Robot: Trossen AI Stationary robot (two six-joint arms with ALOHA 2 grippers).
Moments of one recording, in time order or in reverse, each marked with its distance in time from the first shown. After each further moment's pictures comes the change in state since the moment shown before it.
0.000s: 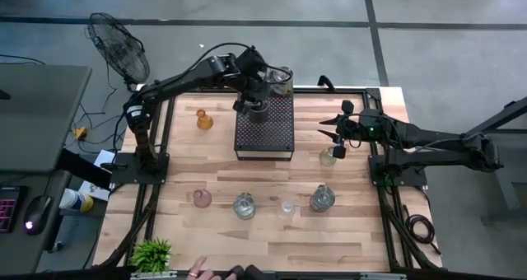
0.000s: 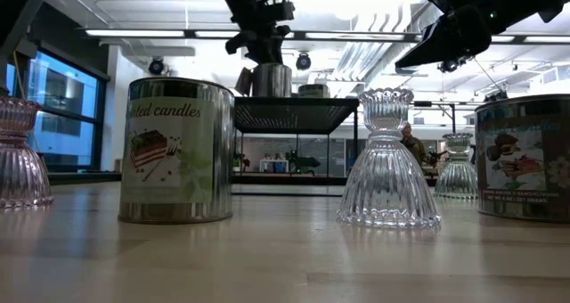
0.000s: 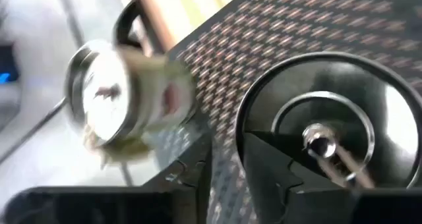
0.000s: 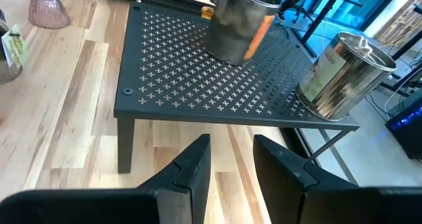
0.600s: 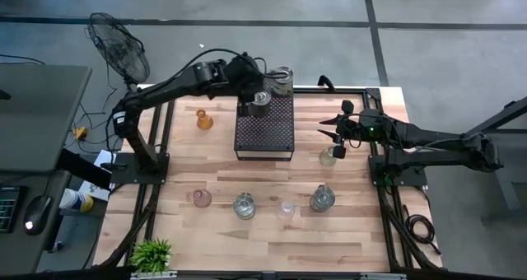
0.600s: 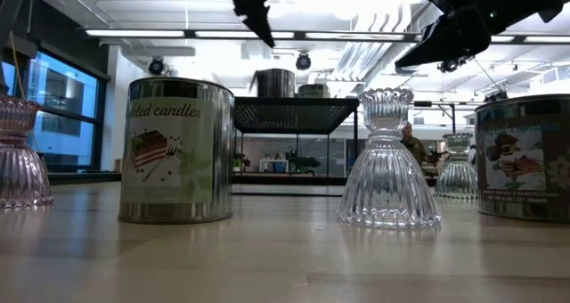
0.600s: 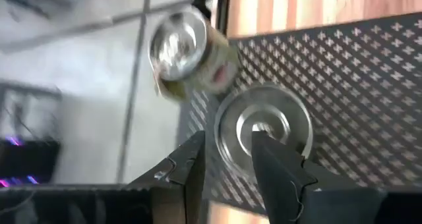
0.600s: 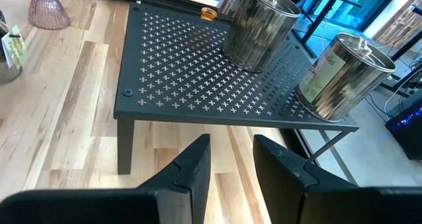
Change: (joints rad) left arm -0.118 -0.122 0.002 -0.048 -0.272 -0.567; right arm 0.000 0.000 0.000 0.004 0.000 0.000
